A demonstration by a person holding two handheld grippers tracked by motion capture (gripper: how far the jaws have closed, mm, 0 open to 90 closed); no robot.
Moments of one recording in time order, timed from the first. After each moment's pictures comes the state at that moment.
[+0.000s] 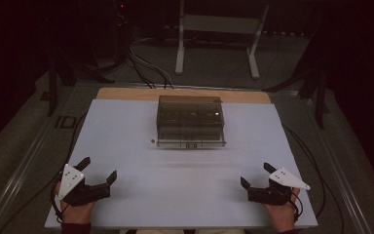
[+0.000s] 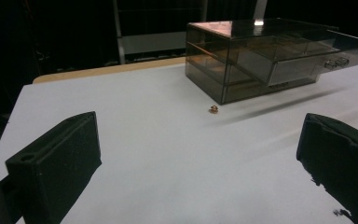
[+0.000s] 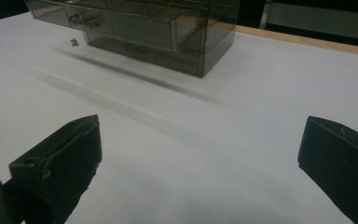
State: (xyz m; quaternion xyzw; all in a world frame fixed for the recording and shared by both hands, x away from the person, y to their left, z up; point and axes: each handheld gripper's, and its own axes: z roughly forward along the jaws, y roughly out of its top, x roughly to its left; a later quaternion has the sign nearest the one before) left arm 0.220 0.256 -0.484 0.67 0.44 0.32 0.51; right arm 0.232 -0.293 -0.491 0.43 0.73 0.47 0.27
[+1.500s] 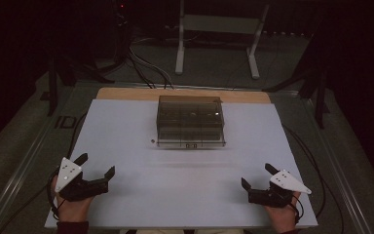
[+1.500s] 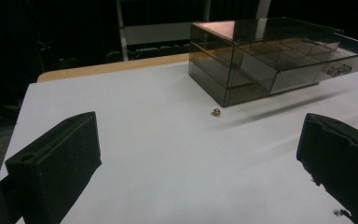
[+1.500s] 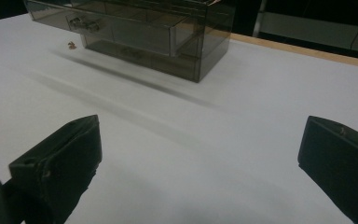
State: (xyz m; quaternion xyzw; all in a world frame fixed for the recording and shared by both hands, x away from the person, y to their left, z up) left arm 0.227 0.256 -0.461 0.68 0.45 0.31 0.49; right arm 0.226 -0.293 -0.490 0.42 0.72 0.47 0.29
